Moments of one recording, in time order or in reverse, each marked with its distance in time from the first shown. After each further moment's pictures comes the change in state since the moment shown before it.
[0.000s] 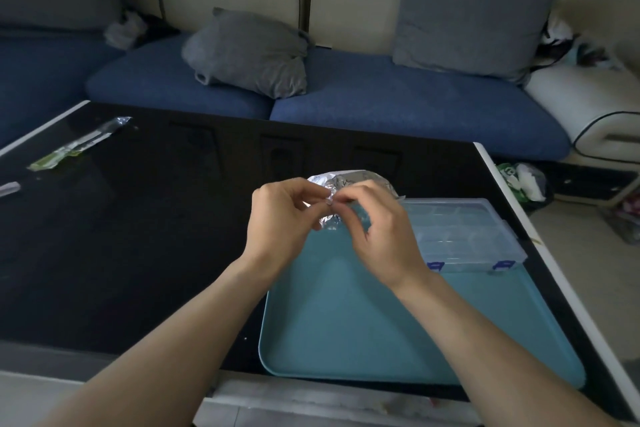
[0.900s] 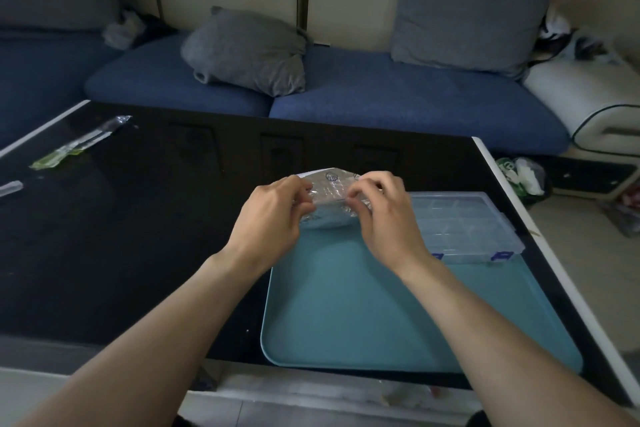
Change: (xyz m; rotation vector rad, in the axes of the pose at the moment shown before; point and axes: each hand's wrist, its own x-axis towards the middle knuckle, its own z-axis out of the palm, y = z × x) left_hand 0.003 -0.021 -0.018 0.458 -0.109 0.271; right_hand -0.009 0.032 0.003 -0.257 -0.092 0.157
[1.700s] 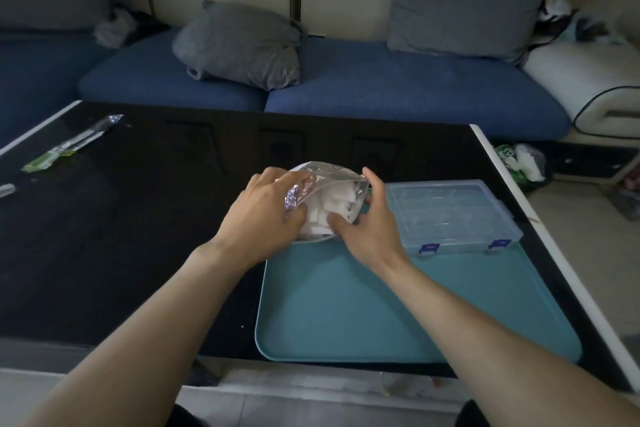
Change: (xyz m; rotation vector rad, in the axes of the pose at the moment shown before) left_hand 0.001 0.010 -0.007 0.187 -0.223 -0.152; right_hand -0.018 -0.017 0.014 0.629 -0.133 0.660
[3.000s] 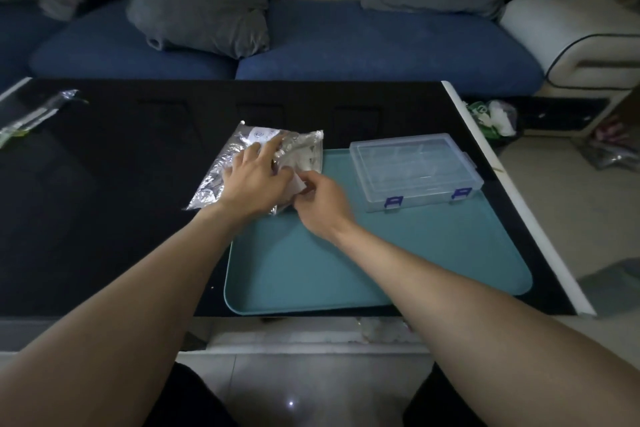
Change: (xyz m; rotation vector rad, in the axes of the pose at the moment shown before) left_hand 0.027 0.006 0.057 0.010 -0.076 -0.209; right_hand -0.015 0.004 0.013 -0.221 -0.119 0.067
